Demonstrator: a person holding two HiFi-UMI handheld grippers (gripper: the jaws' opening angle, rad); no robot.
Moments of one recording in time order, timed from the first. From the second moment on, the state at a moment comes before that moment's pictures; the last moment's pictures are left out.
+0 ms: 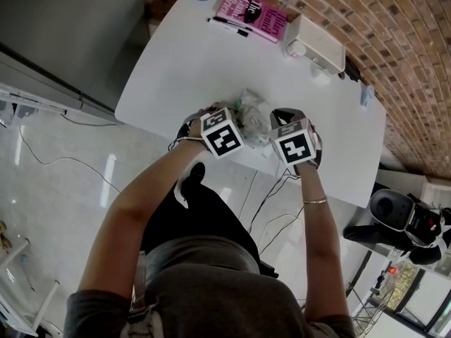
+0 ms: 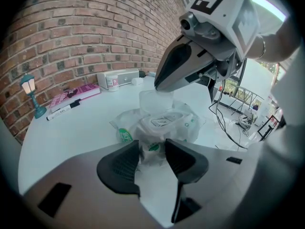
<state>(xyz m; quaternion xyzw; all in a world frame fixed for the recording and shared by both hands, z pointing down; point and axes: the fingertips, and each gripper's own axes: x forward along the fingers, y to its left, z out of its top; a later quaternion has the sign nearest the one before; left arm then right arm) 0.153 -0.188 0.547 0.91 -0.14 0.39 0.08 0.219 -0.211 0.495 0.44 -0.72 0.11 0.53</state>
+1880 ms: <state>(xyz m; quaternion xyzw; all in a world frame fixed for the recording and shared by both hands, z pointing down) 0.145 -0.184 0.546 0.92 -0.14 0.37 0.07 0.227 -0.204 0.474 0.55 -0.73 0.20 0.34</state>
